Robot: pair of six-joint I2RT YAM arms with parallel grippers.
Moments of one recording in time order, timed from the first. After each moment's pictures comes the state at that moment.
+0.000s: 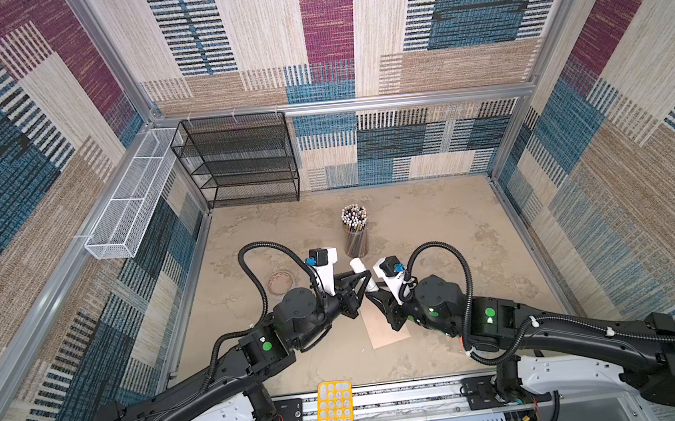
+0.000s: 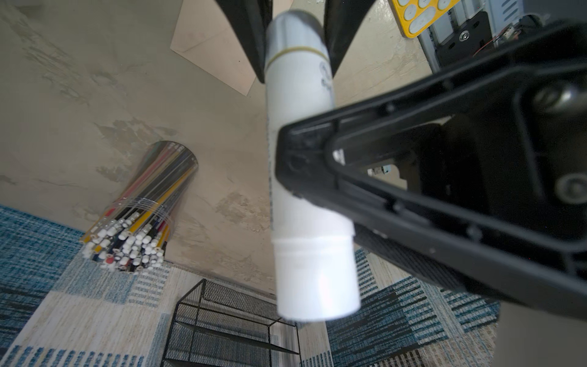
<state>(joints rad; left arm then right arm) -1.02 0.90 0.70 0.08 -0.20 -0.62 1.20 1.05 0.85 -0.21 0.33 0.25</state>
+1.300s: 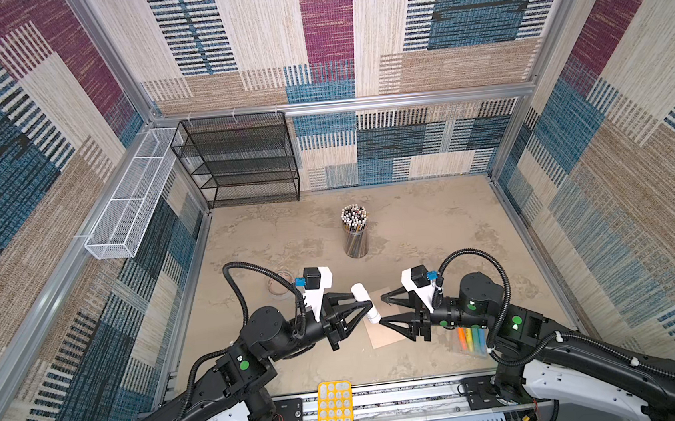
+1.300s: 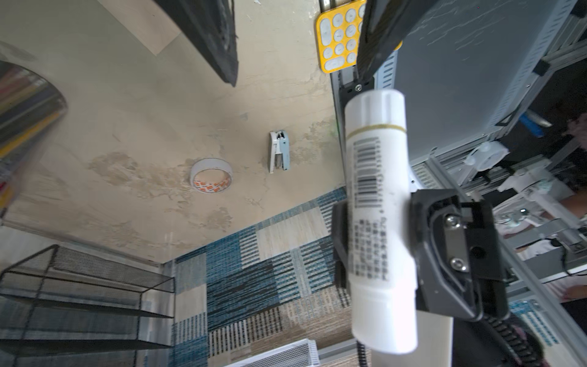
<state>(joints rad) -0.99 0.69 0.57 0.20 0.27 -0.50 0.93 0.78 0.56 0.08 -0.47 0.21</state>
